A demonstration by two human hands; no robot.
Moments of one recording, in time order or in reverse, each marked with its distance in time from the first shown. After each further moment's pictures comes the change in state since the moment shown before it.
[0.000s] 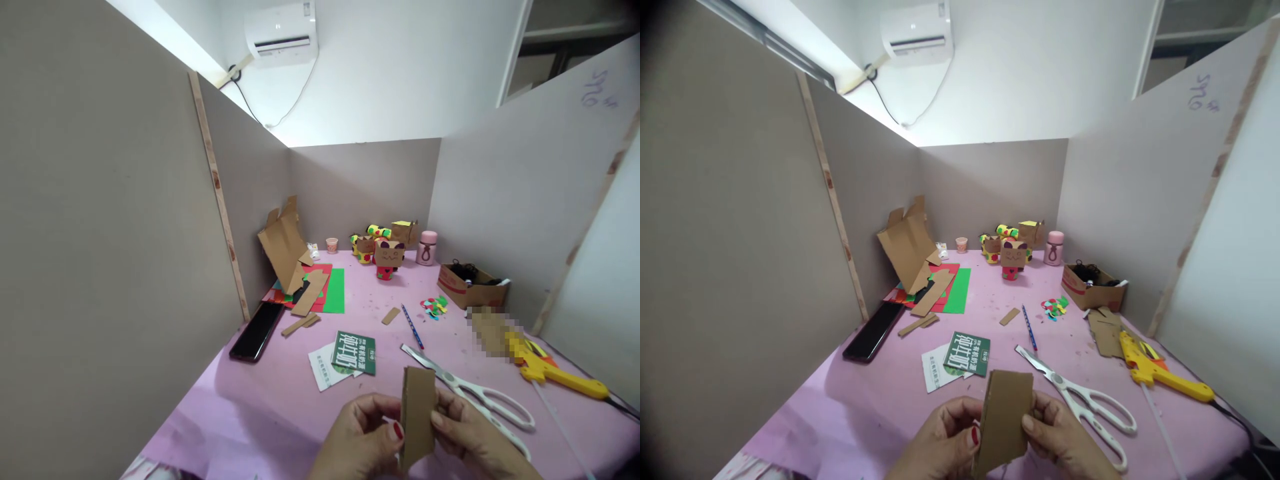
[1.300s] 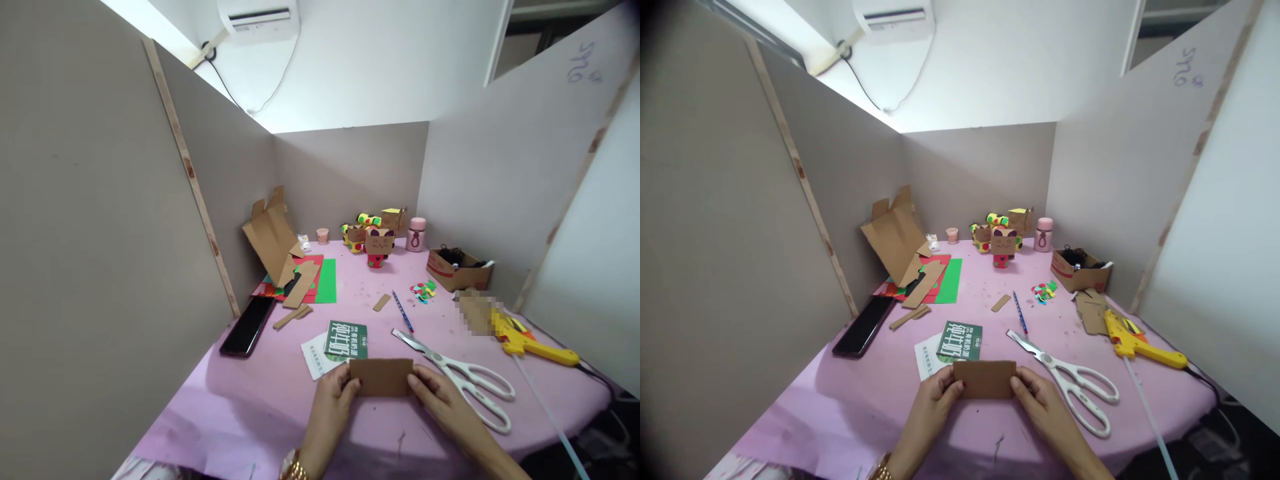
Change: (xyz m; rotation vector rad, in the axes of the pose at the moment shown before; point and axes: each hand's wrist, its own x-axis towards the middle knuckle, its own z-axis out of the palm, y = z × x) left_hand 0.037 -0.011 -0.054 0.895 0.211 0.366; right_hand 0.014 0.011 -0.012 -0.563 0.102 -0.252
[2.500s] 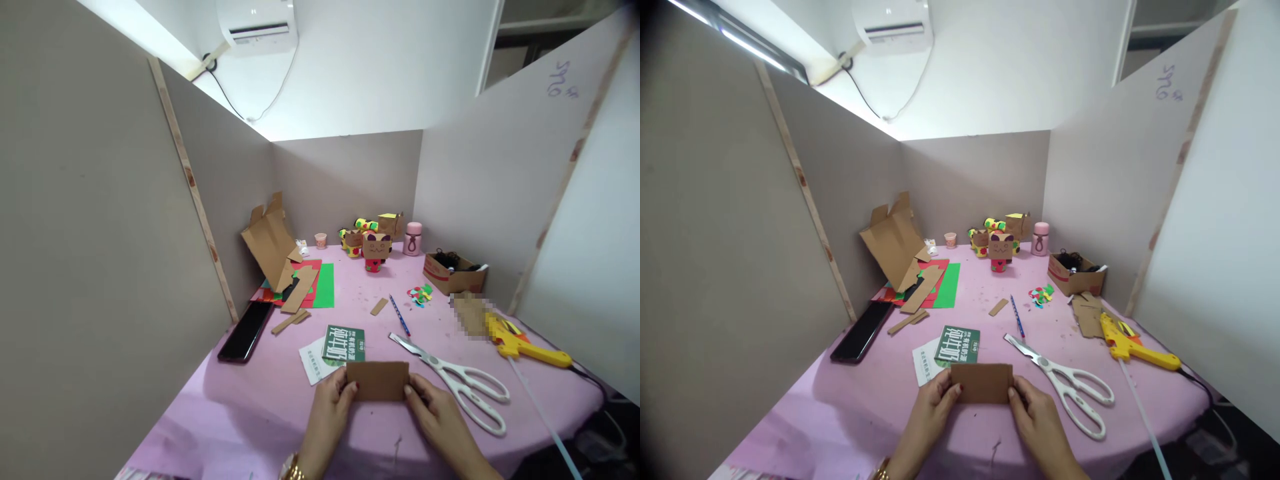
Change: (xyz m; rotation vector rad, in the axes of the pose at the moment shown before) left_hand -0.003 -0.001 0.001 -0.060 0.011 0.012; right_hand -0.009 -0.002 0.013 -0.111 0.133 0.003
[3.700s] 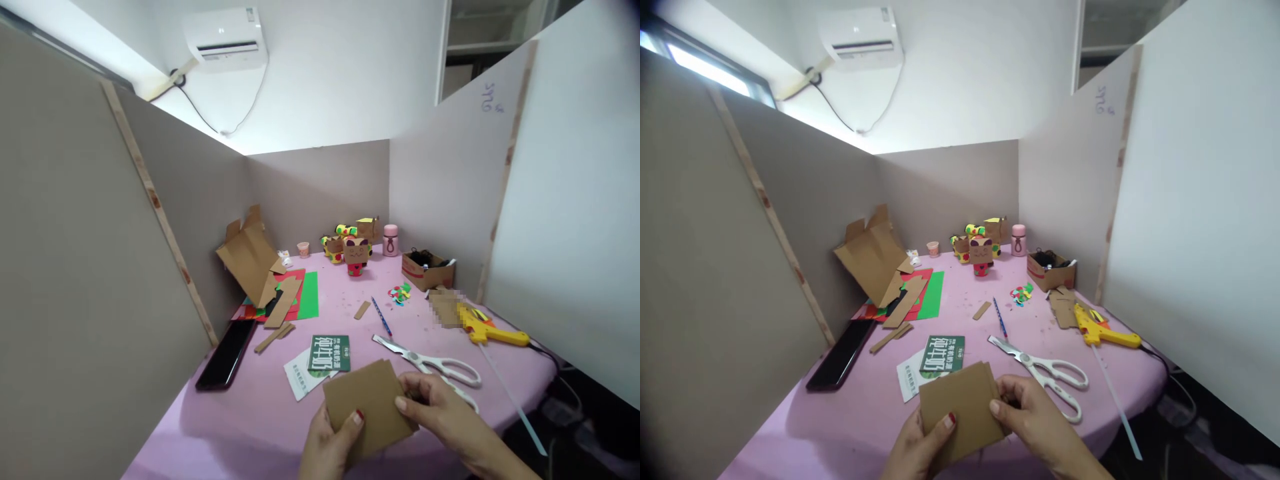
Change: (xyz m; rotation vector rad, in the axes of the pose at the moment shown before) left_hand -0.024 0.030 0.025 -0.742 -0.001 -0.314; right_hand -0.007 -0.060 -0.029 0.242 -0.205 0.118
